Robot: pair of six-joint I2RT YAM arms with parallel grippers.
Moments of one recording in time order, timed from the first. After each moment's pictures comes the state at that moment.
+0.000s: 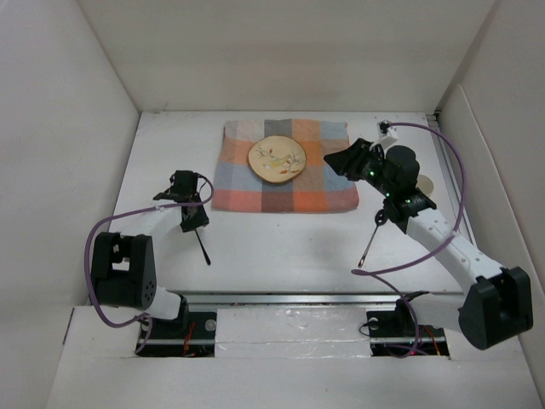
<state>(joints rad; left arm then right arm) -0.12 1.44 0.79 -0.47 -0.13 -0.46 0.33 1.25 0.88 0.22 -0.24 0.68</state>
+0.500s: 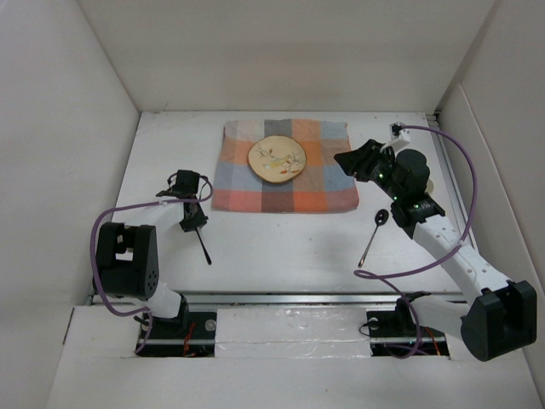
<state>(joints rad) -0.12 1.52 0.81 -0.47 -0.18 -0.52 0.29 1.14 0.85 0.21 -0.21 0.65</state>
